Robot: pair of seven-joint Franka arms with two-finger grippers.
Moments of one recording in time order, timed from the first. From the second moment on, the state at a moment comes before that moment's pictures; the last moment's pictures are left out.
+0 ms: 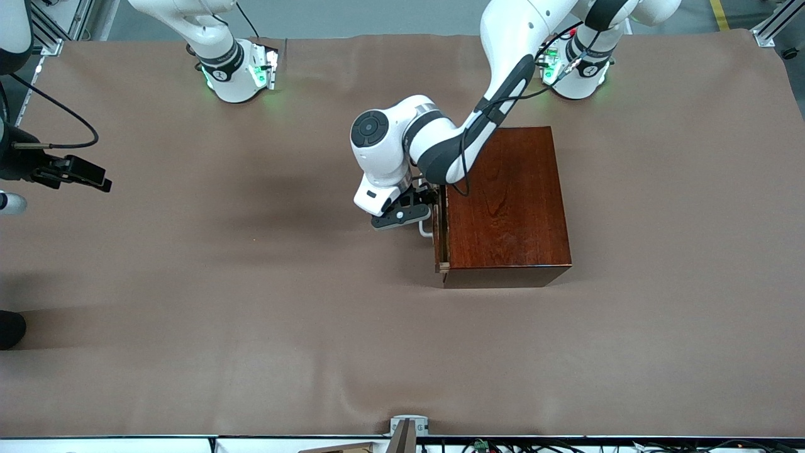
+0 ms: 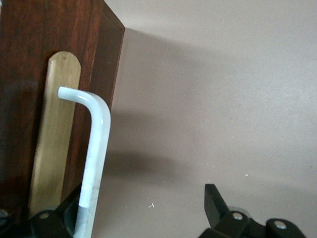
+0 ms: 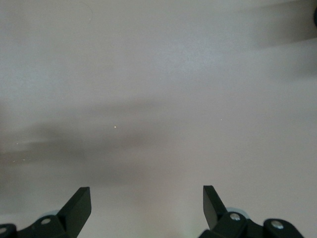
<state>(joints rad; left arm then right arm) -0.77 0.75 -0.14 -1.33 0.25 1.99 -1.20 0.00 0.06 -0.06 -1.58 0.03 1.55 0.03</state>
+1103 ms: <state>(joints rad) -0.79 0.75 -0.12 -1.33 0.25 1.99 -1.21 0.00 0.06 -0.06 -1.58 0.03 1.55 0.03</state>
